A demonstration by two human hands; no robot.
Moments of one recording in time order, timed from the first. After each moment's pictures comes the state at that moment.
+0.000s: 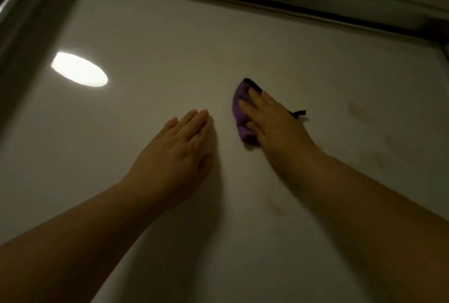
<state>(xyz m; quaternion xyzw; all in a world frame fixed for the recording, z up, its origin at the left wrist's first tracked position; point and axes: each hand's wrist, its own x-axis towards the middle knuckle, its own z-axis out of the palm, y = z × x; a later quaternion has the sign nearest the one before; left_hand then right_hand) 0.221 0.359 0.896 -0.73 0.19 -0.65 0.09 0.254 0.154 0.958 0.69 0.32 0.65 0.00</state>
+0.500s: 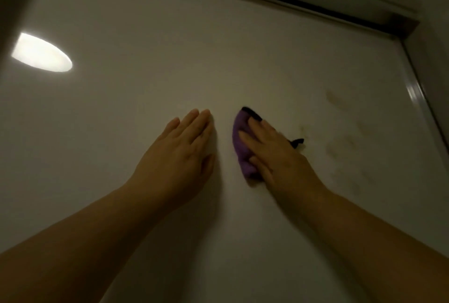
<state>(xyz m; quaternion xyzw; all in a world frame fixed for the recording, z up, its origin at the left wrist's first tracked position) 0.229 0.351 0.879 -0.73 0.23 -0.63 0.09 0.254 0.134 0.876 0.70 0.31 0.64 0.01</state>
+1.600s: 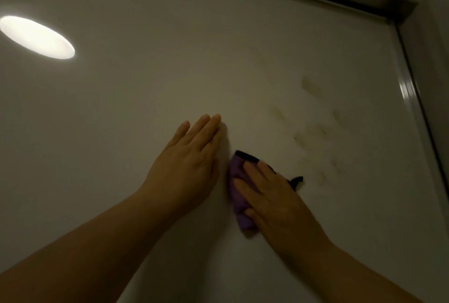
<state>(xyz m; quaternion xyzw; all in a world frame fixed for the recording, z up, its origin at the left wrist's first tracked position) 0.243 0.264 0.851 -0.72 0.24 -0.65 0.08 0.271 0.057 0.786 0.72 0.30 0.62 0.09</state>
